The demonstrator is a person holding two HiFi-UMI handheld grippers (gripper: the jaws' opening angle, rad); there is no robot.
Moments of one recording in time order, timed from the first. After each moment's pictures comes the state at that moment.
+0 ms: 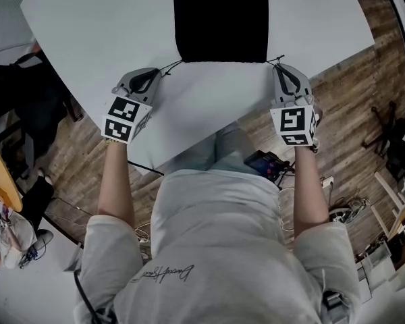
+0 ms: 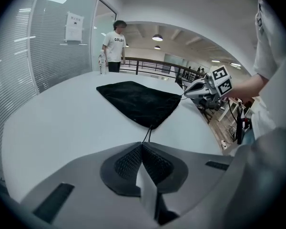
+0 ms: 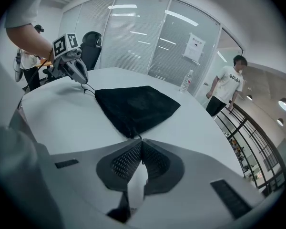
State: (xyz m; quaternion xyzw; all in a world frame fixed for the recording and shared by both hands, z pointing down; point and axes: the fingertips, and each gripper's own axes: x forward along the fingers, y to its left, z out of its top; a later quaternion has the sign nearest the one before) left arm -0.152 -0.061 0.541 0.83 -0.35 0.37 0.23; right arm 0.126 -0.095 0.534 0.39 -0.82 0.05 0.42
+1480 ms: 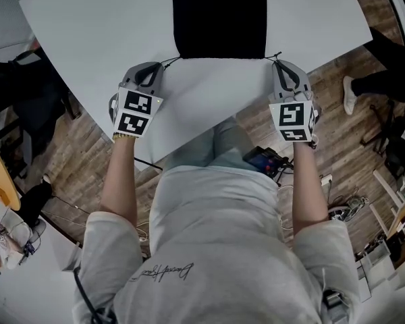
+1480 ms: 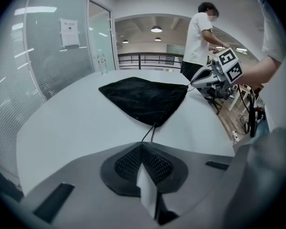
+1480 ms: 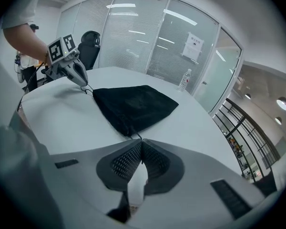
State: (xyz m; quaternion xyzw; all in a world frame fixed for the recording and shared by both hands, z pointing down) left arm -0.144 -0.064 0.551 0.80 -0.38 0.43 0.19; right arm 0.130 -0.093 0.532 0.40 -0.82 0.05 0.42
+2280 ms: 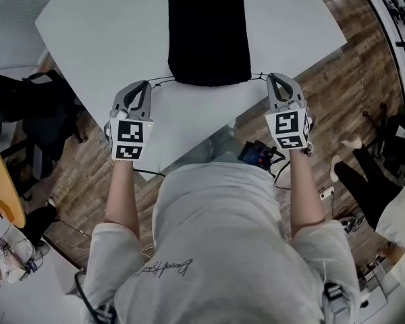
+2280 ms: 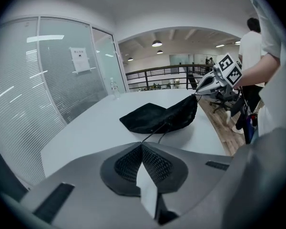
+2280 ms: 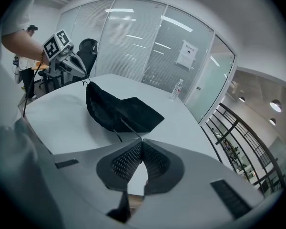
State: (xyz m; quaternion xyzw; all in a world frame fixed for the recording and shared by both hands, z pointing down) left arm -0.161 -0.071 0.454 0.80 -0.46 0.38 0.09; right arm 0.144 -0.092 0.474 0.42 -0.81 0.03 0.40
